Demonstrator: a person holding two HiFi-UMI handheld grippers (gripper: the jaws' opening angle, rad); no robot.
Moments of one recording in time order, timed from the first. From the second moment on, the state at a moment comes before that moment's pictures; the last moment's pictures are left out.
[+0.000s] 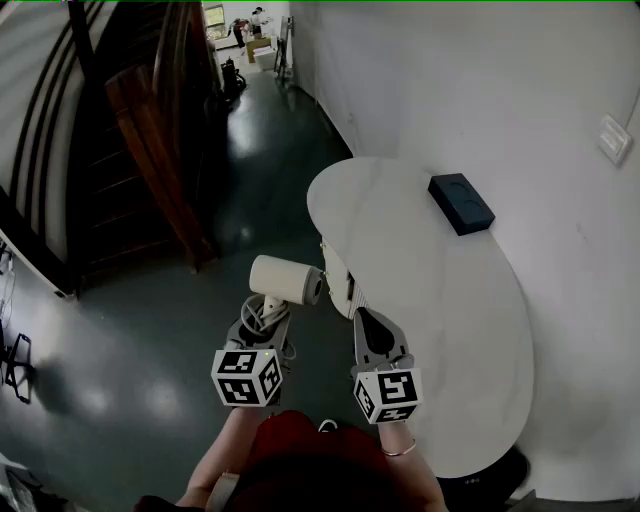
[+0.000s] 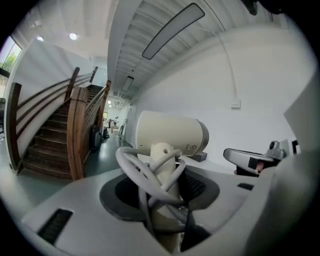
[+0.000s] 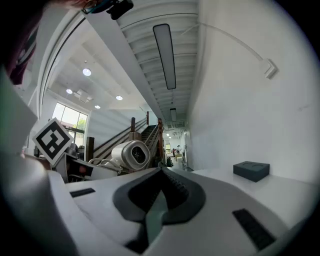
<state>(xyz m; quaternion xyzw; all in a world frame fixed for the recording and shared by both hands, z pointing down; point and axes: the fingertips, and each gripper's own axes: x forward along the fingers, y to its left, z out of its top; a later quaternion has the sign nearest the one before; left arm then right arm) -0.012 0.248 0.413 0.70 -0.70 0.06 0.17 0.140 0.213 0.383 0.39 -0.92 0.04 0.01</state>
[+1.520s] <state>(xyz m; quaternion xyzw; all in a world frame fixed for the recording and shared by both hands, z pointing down) -0.139 0.064 0.441 0.74 -0.64 0.07 0.19 -0.001 0.045 0.410 0.42 -0.91 0.08 0.02</state>
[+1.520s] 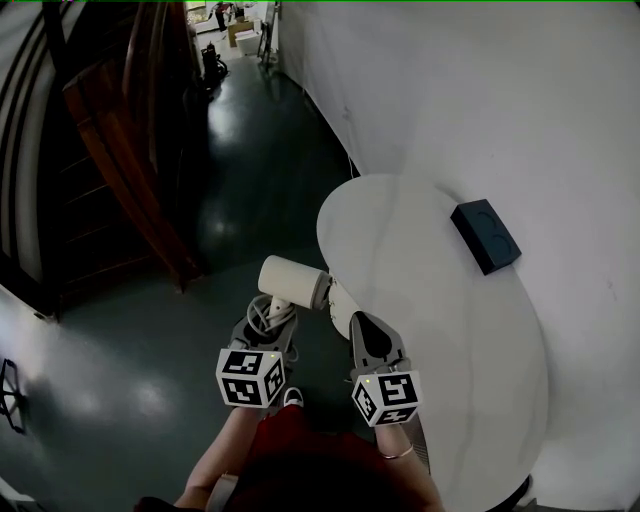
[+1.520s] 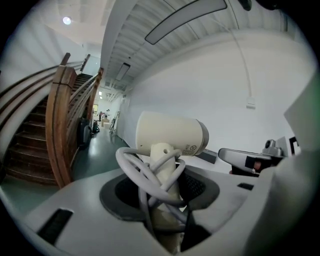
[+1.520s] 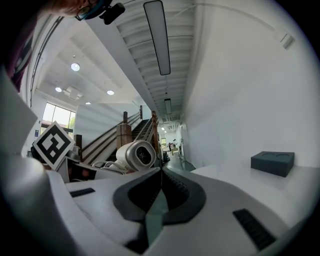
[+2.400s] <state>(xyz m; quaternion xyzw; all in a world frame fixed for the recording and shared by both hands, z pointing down) -0.175 -0.051 0.469 0.79 -0.57 0.12 0.20 -0.031 -0.049 0.428 0.51 -0.85 0.09 0.05</state>
